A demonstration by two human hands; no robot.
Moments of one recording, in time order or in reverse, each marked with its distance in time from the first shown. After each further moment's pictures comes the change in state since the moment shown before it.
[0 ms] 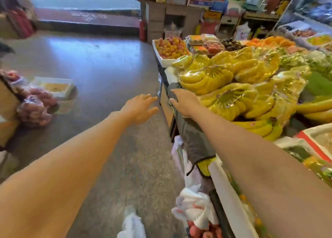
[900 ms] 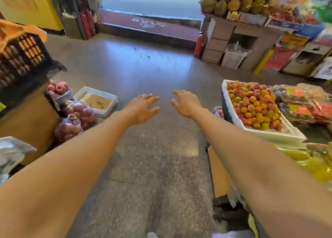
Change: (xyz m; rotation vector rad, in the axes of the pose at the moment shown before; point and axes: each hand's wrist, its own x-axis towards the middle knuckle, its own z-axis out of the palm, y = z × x) left_hand 0.364 -0.463 -0.167 -0.083 0.089 -0.303; right_hand 0.630 -0.208 0.048 -0.045 -0.090 -0.270
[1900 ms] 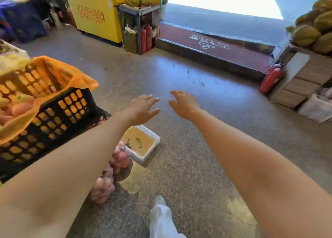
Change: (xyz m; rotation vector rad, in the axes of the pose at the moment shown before) left_hand 0.385 -0.489 -0.207 0.023 0.103 -0.289; right_hand 0.661 -0.259 0.012 0.077 -0.046 -0.324
